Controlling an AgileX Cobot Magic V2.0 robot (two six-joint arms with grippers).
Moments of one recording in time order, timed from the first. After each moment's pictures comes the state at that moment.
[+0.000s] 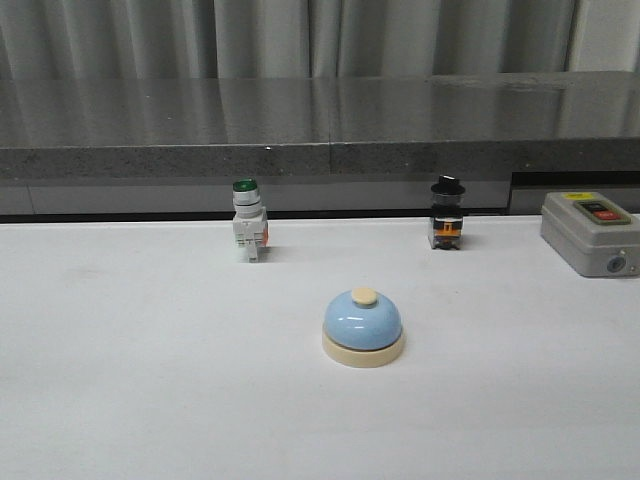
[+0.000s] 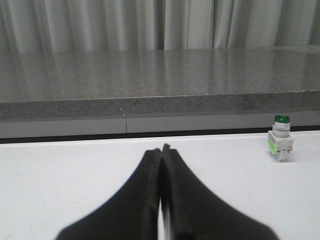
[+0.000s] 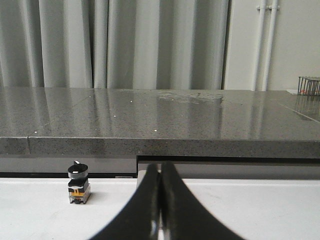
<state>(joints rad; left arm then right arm) -0.05 -0.01 0.00 -0.02 0.09 -0.01 -0.02 -0.01 0.03 -0.02 -0.11 0.02</state>
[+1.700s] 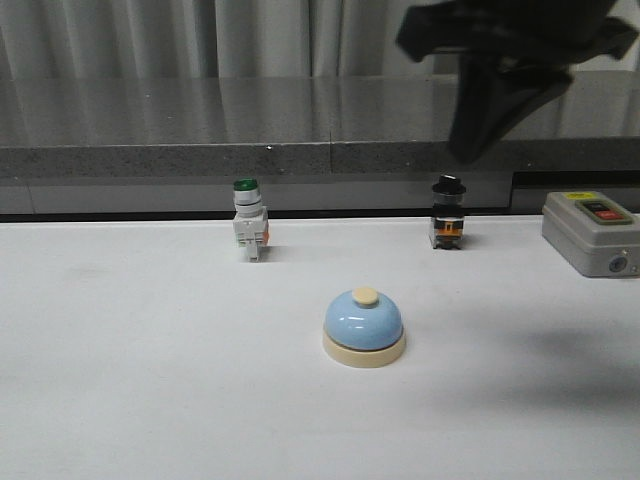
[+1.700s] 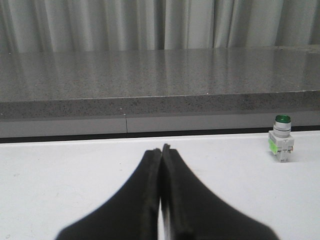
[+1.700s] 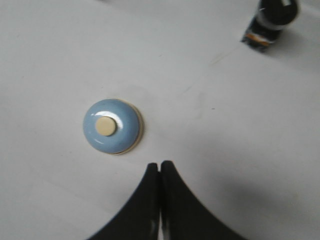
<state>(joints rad) -0.05 -0.01 0.00 -0.02 0.09 -0.01 0.48 1.55 -1.22 0.04 0.80 0.02</state>
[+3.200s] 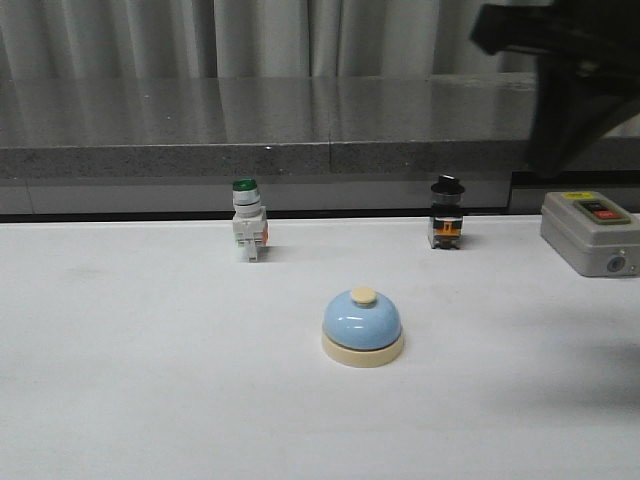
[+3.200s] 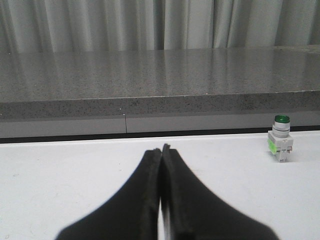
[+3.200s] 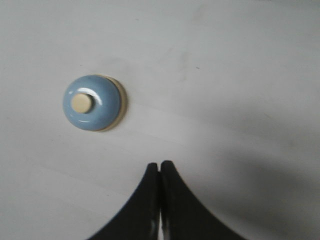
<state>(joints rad) -0.05 -0.01 0.00 -0.02 0.09 -0.01 0.31 1.45 -1.11 0.14 0.84 0.02</state>
